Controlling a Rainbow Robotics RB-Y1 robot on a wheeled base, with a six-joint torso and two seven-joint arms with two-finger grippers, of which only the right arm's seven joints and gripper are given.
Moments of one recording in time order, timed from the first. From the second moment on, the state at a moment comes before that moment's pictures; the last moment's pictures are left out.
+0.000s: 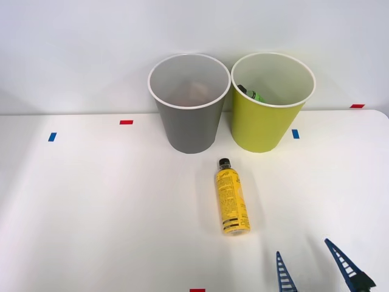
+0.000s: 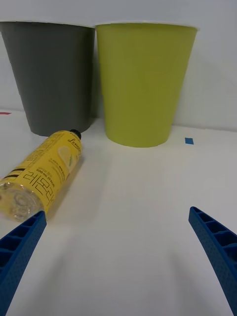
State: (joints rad) arm 0.77 -0.40 0.34 -1.82 -0.12 -0.63 1.60
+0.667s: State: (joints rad) arm 0.65 -0.50 0.36 -2.18 -0.31 -0.03 1.57
